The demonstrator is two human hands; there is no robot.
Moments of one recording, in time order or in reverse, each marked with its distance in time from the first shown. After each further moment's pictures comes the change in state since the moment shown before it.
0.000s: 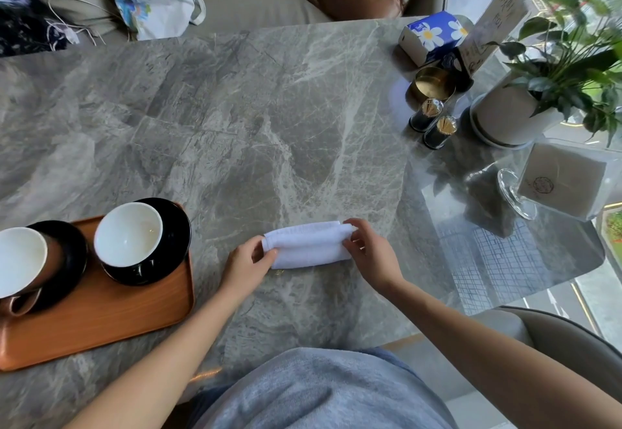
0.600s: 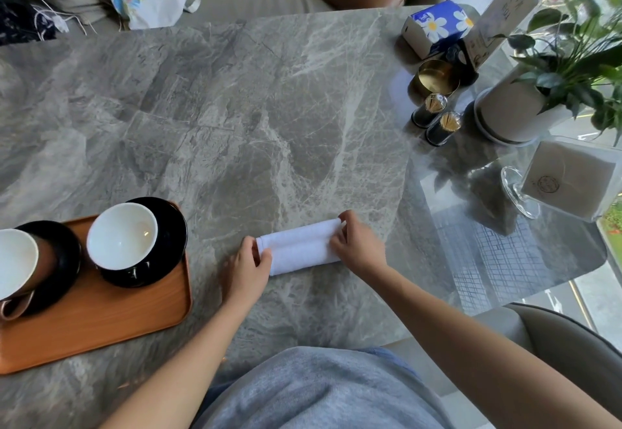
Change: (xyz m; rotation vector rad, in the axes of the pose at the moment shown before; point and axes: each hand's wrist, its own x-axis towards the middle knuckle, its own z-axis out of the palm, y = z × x) left_hand 0.000 -0.007 0.016 0.212 0.198 -0.097; right_hand 0.032 -0.017 0.020 -0.248 -0.054 0.195
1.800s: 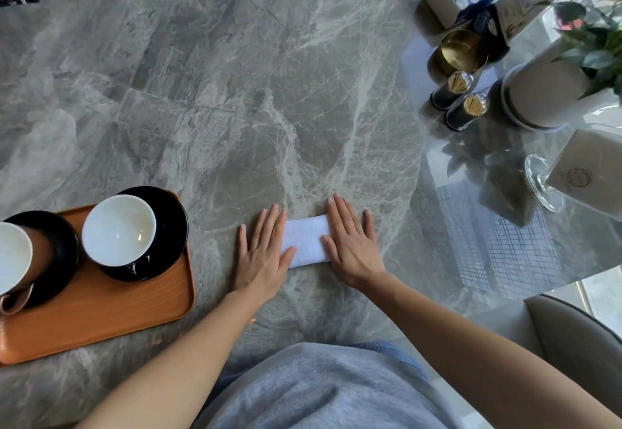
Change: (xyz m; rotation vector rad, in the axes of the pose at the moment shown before) left_hand 0.011 -0.013 0.017 0.582 -0.149 0.401; right_hand -0.005 0.011 0.029 -0.247 -0.052 -0.334
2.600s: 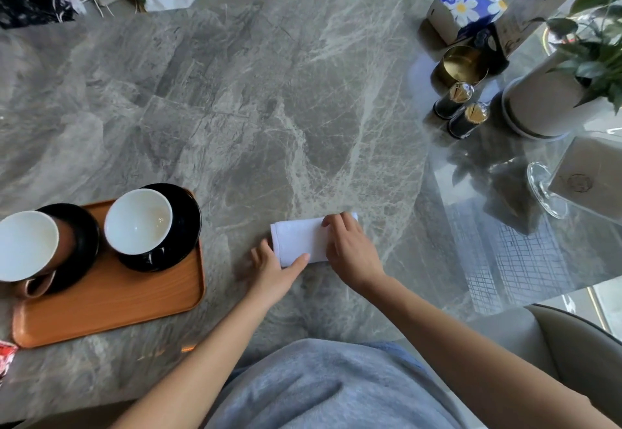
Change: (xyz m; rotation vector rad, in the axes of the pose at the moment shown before) left_hand -0.024 0.028 -0.027 -0.718 -0.122 -0.540; right_hand -0.009 -0.035 -0.023 0.120 0.055 -0.026
